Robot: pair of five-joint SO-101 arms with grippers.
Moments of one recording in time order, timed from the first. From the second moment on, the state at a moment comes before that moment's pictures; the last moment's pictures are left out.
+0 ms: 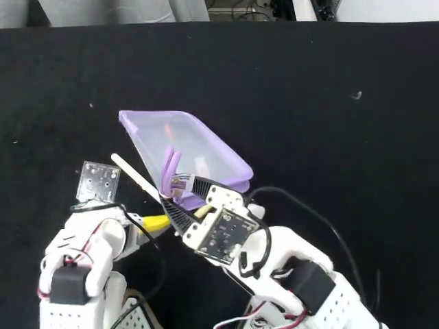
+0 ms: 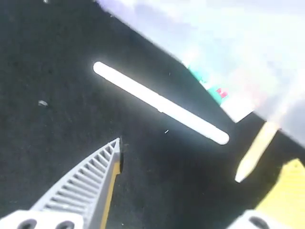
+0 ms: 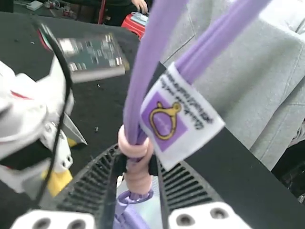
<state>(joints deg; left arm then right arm) -2.0 -104.8 77.6 76.4 -9.6 -47.9 -85.0 64.2 42.6 22.4</state>
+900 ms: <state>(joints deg) 0.9 -104.9 73.7 67.2 -9.8 -47.8 -85.0 65.0 41.1 22.5</state>
